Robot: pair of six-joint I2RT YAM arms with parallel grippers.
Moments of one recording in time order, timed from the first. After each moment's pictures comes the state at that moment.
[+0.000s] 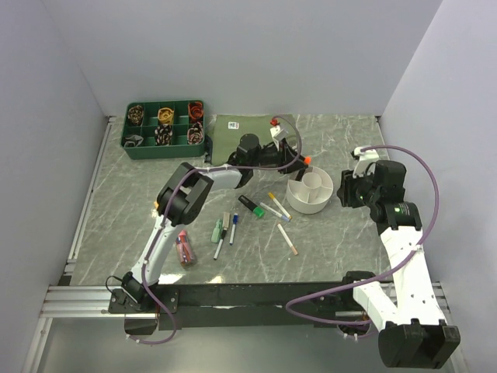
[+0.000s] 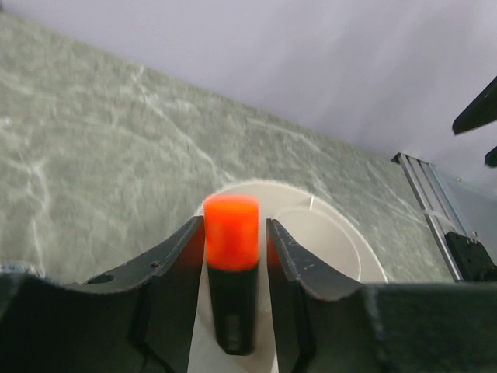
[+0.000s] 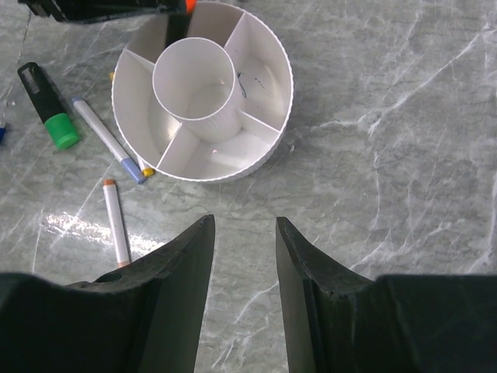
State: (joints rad) left arm -0.67 2.41 1.69 0.89 0.82 -0.46; right arm -0.06 0.86 0.90 -0.69 -0.26 -0.14
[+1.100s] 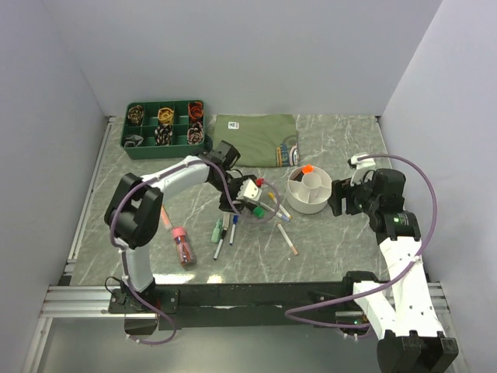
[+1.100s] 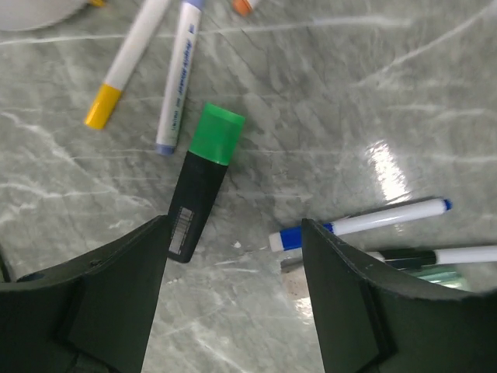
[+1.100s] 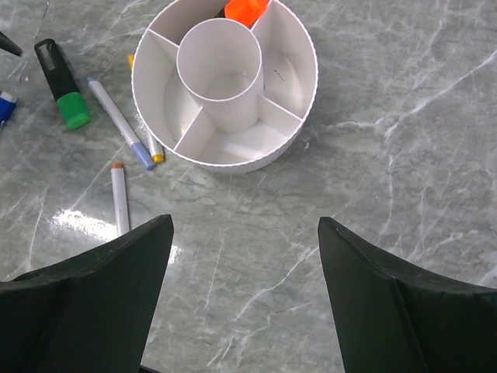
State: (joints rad) left arm -0.59 1.87 1.39 -0.75 0.71 1.28; right arm -0.06 0.78 0.82 -0.68 -0.32 -0.19
